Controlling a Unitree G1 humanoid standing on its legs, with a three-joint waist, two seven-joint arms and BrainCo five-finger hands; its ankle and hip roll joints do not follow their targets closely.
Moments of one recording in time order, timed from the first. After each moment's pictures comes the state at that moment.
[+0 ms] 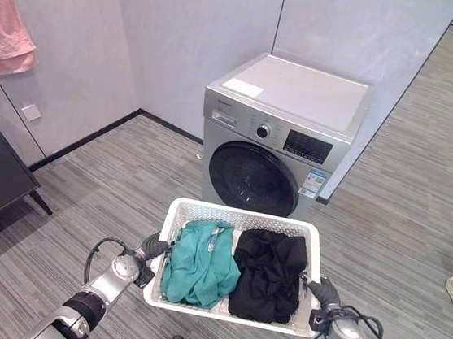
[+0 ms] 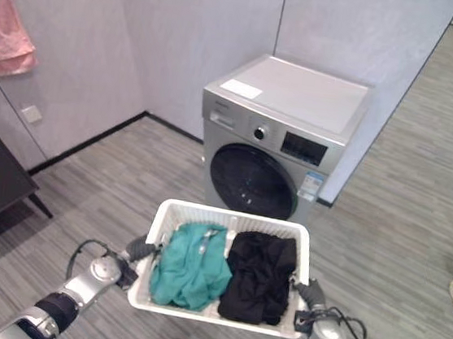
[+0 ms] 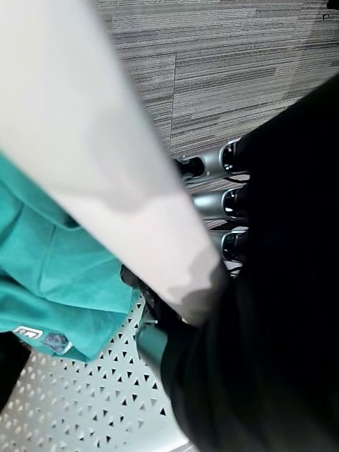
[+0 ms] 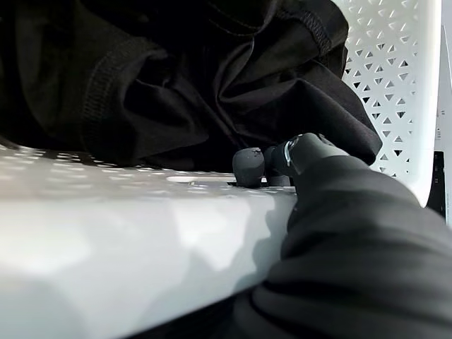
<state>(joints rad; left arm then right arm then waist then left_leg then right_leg) -0.29 0.44 -0.49 0.73 -0.11 -0.01 -0.01 -0.01 -0.32 0.10 0.64 0.32 -0.04 0.00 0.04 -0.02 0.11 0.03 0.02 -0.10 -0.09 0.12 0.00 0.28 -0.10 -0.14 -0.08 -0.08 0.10</state>
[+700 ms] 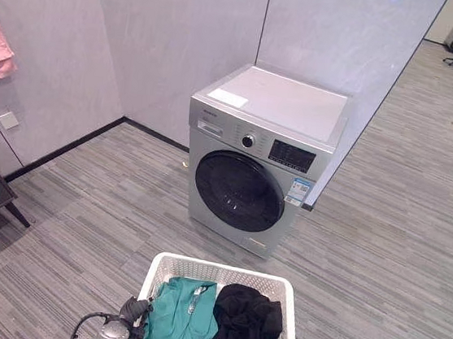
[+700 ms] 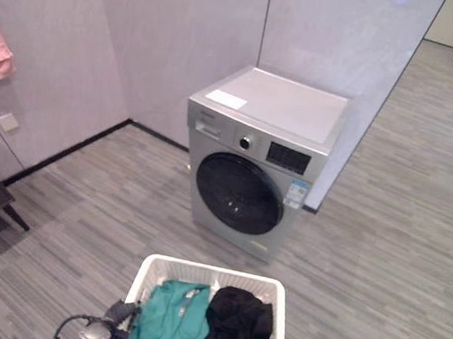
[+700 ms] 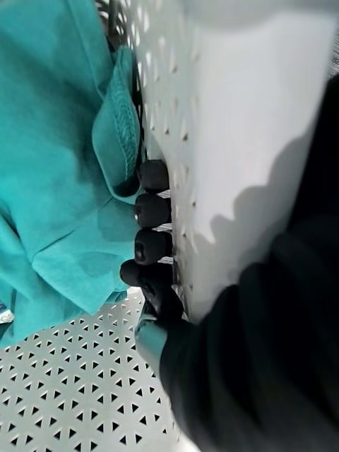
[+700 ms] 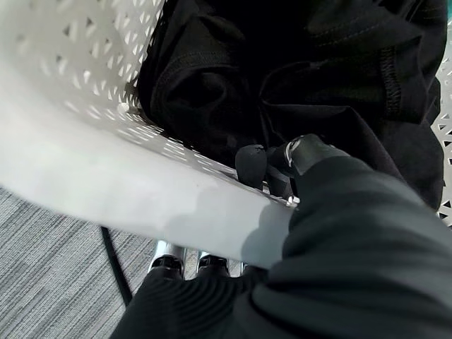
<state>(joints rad) -0.12 0.21 -0.22 1.23 -0.15 -0.17 0.05 -0.08 -0.20 0.31 1.27 0.06 -0.09 0.02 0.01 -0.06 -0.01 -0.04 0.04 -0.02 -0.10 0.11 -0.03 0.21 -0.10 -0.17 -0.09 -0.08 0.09</state>
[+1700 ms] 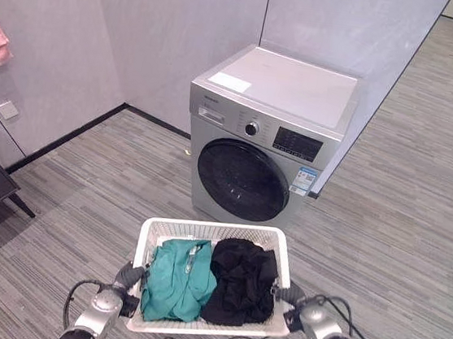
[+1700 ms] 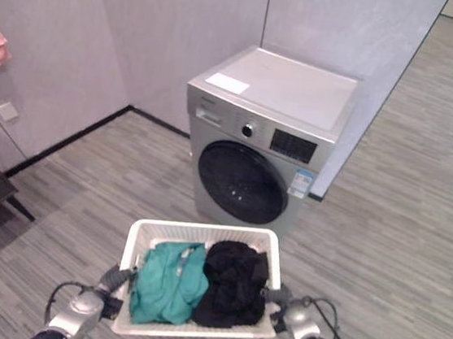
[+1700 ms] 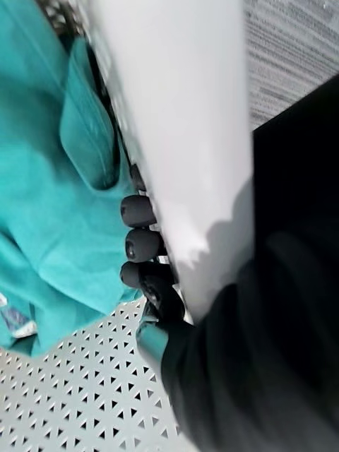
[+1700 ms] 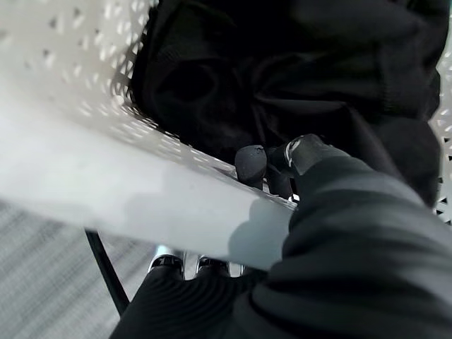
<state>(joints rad) -0.13 0.37 -0.27 0.82 -0.23 -0.04 0.07 -0.36 -0.24 0.39 1.11 0.07 0.02 0.00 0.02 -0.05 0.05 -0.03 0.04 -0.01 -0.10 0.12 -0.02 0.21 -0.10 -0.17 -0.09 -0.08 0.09</state>
